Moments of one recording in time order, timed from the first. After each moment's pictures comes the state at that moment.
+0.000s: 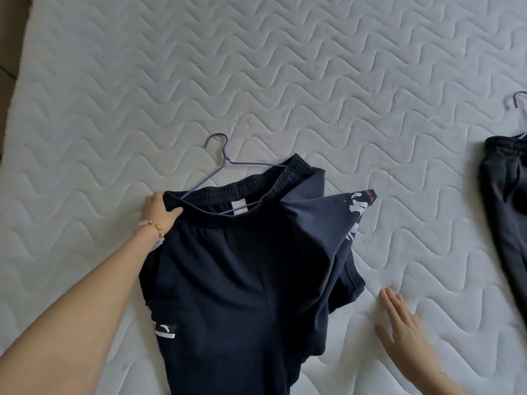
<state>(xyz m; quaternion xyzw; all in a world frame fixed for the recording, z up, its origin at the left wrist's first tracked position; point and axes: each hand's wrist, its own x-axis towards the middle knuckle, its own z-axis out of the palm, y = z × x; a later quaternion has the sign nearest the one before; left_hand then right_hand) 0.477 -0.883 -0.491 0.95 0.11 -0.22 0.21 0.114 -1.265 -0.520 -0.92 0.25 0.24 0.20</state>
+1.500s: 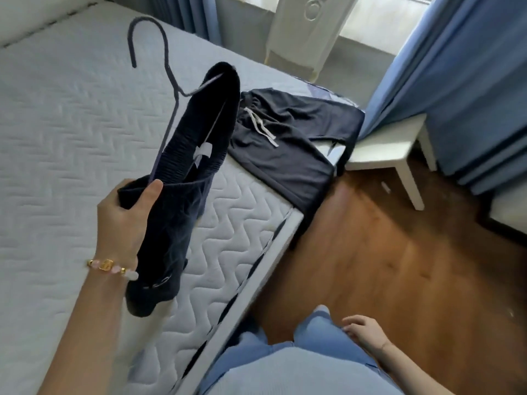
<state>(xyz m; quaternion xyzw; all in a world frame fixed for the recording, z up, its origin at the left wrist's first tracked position) 0.098 -1.084 -0.073 0.77 -0.23 -0.17 0.57 -0.308 -1.148 -0.330 -0.44 0.70 0.07 0.56</state>
